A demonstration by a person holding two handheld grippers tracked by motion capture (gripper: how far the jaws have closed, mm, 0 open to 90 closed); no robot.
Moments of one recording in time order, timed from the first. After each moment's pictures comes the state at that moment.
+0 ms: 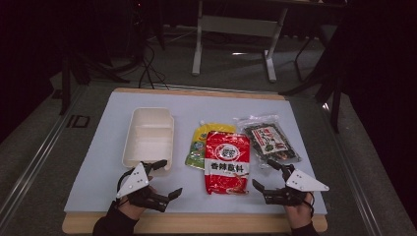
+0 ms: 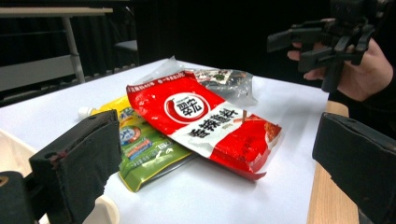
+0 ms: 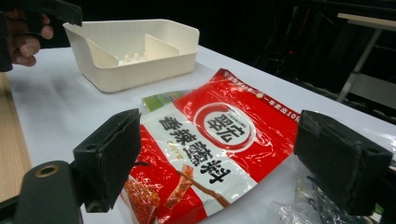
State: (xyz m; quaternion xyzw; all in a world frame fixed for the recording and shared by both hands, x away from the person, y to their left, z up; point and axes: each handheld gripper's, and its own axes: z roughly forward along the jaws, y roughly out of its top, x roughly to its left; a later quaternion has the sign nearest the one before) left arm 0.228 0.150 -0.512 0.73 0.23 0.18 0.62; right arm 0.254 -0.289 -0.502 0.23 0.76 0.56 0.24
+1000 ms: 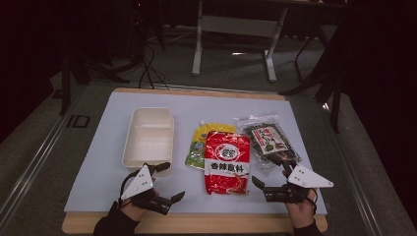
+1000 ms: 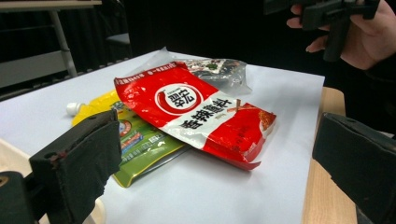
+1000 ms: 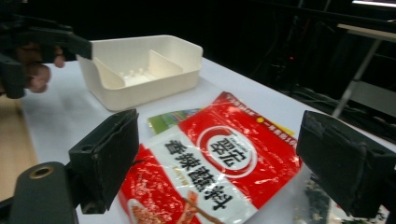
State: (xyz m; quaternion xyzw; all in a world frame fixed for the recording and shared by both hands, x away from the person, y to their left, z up) left arm 0.227 0.142 -0.516 0.75 0.22 0.19 0.60; right arm 0.252 -0.280 -0.469 0.22 0.76 0.57 0.25
